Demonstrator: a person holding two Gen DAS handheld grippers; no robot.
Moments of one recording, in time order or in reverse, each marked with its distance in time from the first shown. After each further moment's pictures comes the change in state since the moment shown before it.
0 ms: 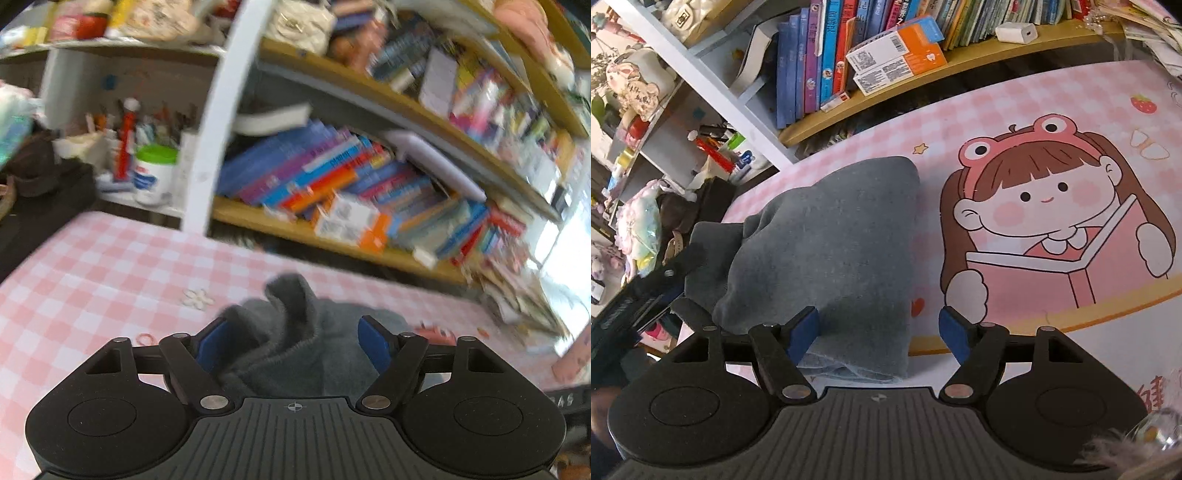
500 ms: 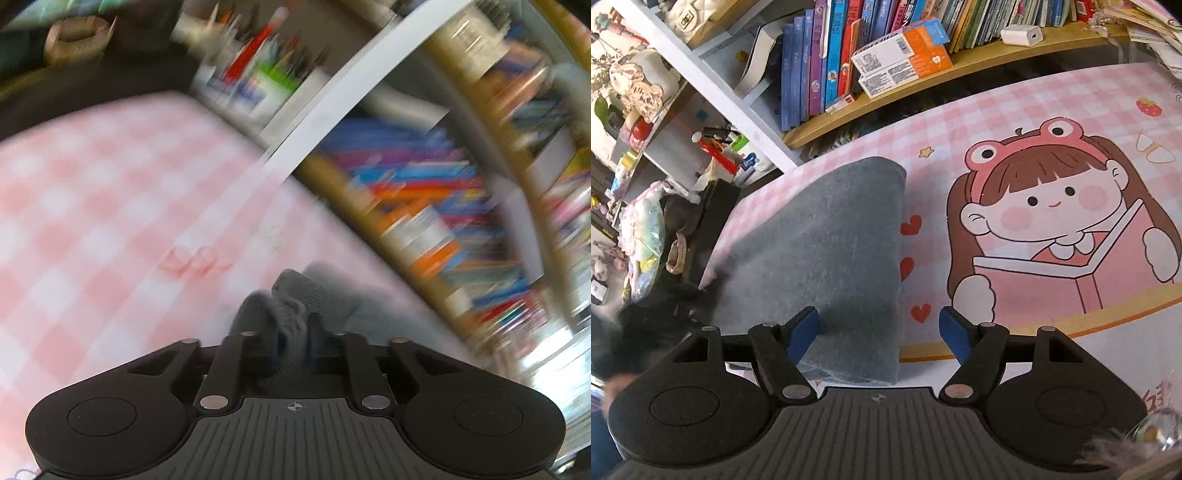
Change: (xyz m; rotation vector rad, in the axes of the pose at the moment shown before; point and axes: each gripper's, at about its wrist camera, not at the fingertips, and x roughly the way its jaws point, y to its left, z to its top) left arm 0.016 0.080 -0.032 -0.475 0.071 0.057; right arm 0.003 0.004 0.003 -0.005 -0.003 0.018
